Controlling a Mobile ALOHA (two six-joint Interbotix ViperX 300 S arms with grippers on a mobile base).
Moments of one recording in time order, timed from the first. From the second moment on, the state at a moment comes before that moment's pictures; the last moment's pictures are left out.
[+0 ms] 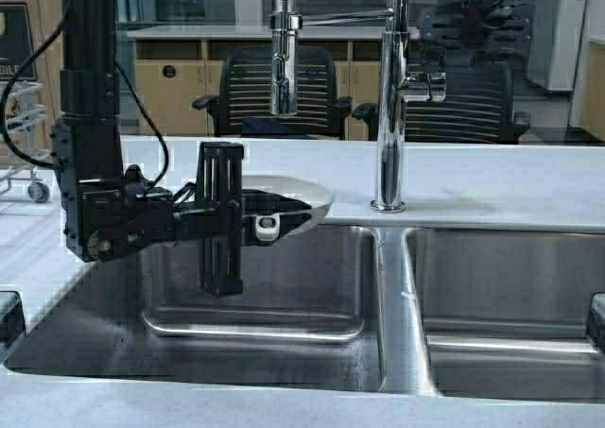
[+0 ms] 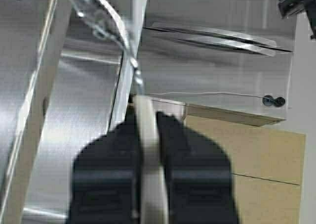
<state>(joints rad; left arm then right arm) -0.56 0.73 0.95 0.35 -1.61 -1.61 0.11 0.39 0.18 -0.10 -0.12 0.15</state>
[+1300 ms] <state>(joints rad) -0.56 0.73 0.95 0.35 -1.61 -1.61 -0.04 0.23 0.32 0.00 -0.06 0.19</state>
